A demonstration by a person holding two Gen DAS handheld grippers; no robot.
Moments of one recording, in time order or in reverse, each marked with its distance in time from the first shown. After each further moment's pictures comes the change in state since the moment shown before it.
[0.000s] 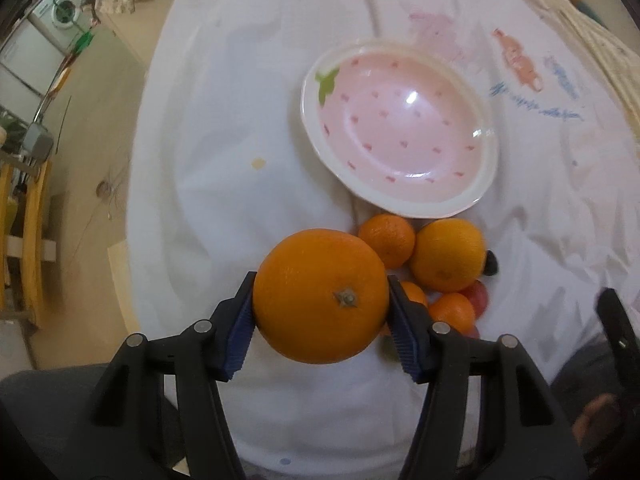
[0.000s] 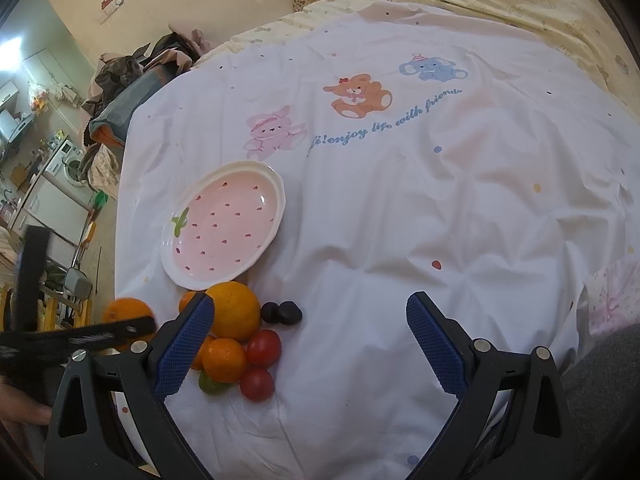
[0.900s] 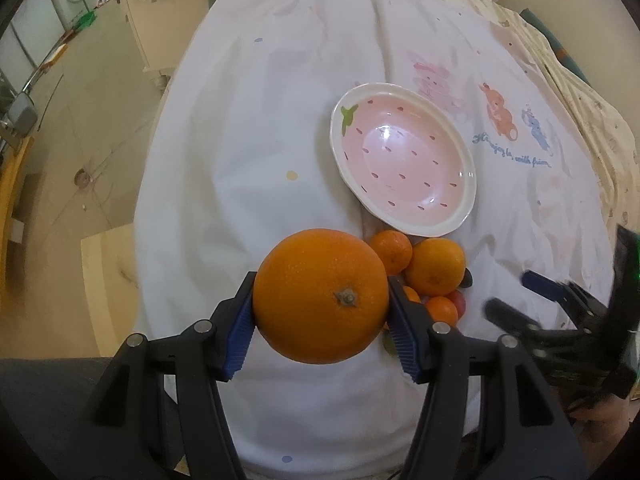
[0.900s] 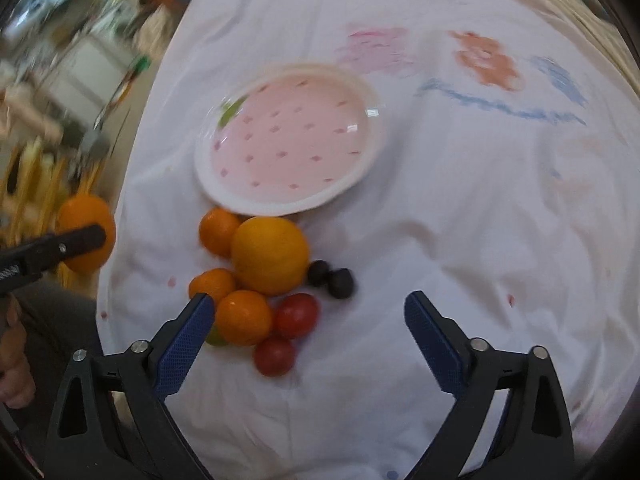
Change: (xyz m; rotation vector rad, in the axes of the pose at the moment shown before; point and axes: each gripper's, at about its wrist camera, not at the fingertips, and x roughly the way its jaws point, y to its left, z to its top) left arm -0.008 0.086 -0.020 -0.110 -0.092 -0.178; right arm 0.068 0.069 0.013 -0.410 0.363 0.064
